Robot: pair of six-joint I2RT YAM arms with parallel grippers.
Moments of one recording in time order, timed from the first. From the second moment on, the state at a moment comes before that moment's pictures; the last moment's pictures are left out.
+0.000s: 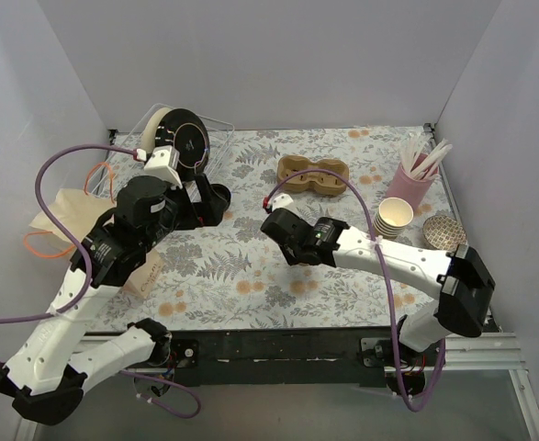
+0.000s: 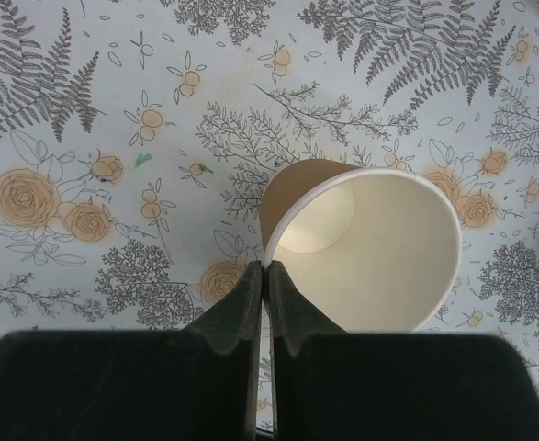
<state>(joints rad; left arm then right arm) -0.60 0.91 1.27 -0.76 -0.17 -0.52 1.09 1.50 1.21 -0.75 0.43 0.41</state>
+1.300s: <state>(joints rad) -0.60 1.55 1.40 -0.67 -0.31 -0.11 1.09 0.94 1.34 -0.94 0.23 0.51</state>
